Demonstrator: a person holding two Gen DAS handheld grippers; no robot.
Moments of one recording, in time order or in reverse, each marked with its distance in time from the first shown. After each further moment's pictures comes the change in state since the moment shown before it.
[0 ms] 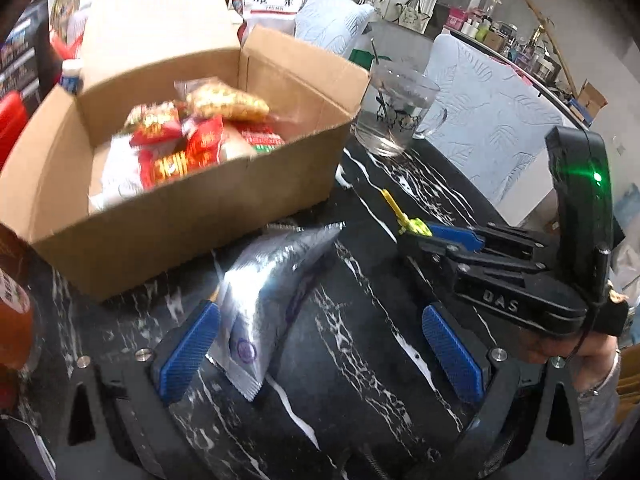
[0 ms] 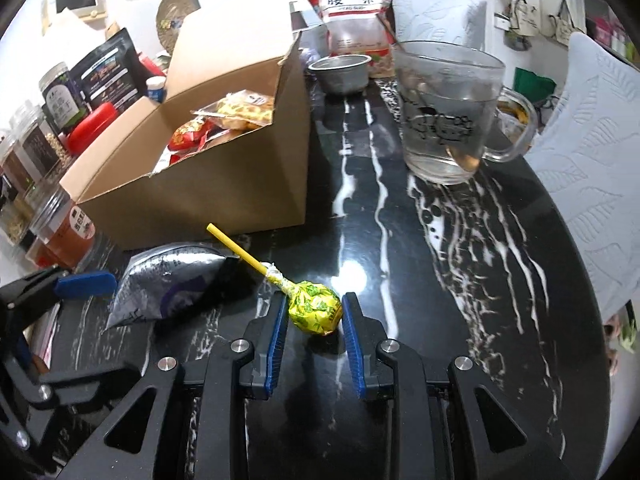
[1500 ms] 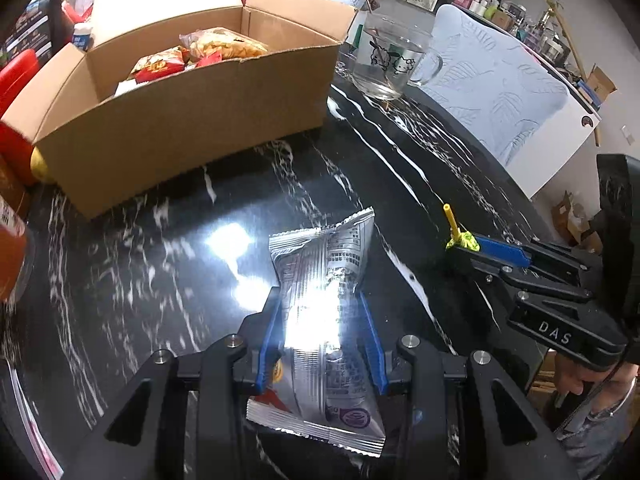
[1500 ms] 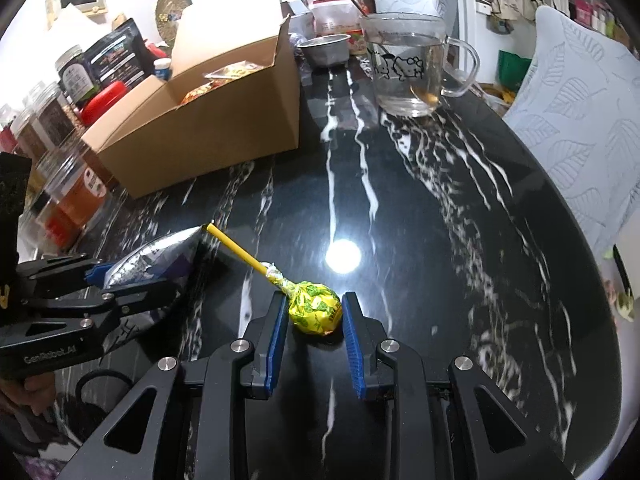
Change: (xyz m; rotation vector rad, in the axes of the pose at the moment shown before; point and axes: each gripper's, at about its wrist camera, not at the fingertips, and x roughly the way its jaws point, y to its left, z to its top) left arm -0.007 -0.014 -0.057 -0.025 0.094 0.022; right arm -0.036 0.011 -0.068 0.043 0.040 -0.020
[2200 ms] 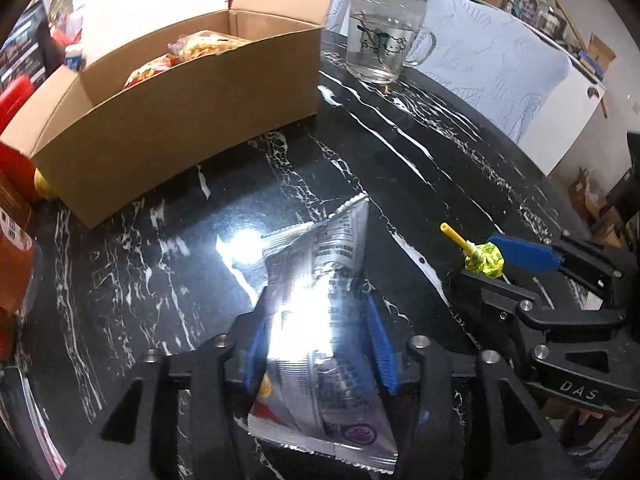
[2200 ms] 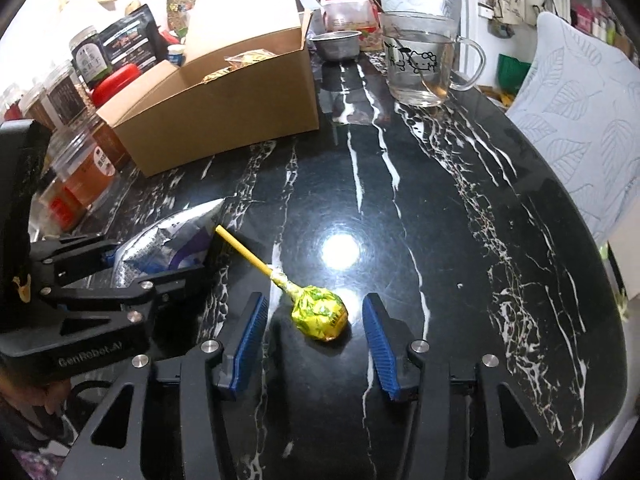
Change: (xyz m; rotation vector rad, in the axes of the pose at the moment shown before) left arm 0.012 -0.012 0.002 0.094 0.002 0.089; right arm -0.004 0.021 -0.012 -0.031 -0.002 -0.044
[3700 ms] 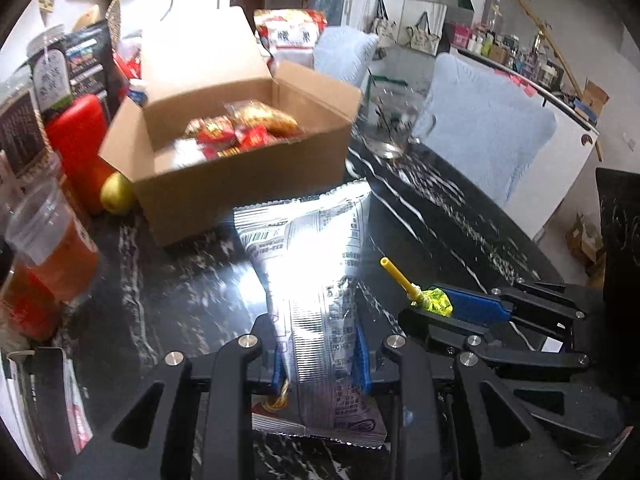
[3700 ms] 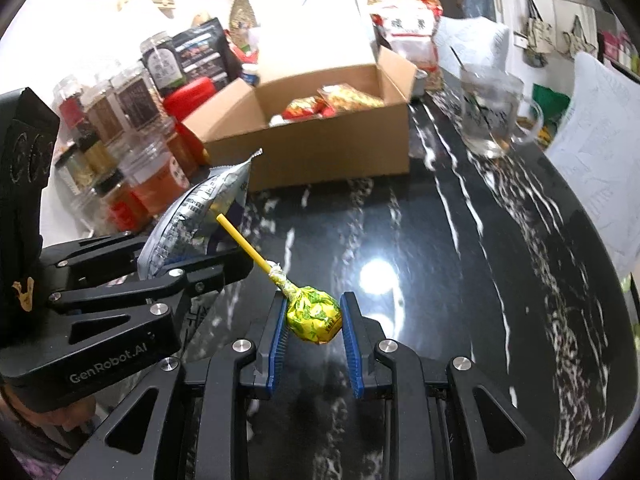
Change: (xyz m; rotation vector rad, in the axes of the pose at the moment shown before) left arm -0.081 0.027 -0.017 -0.084 -0.216 0.009; right arm -0.037 0.069 0.015 -0.078 -0.103 0.147
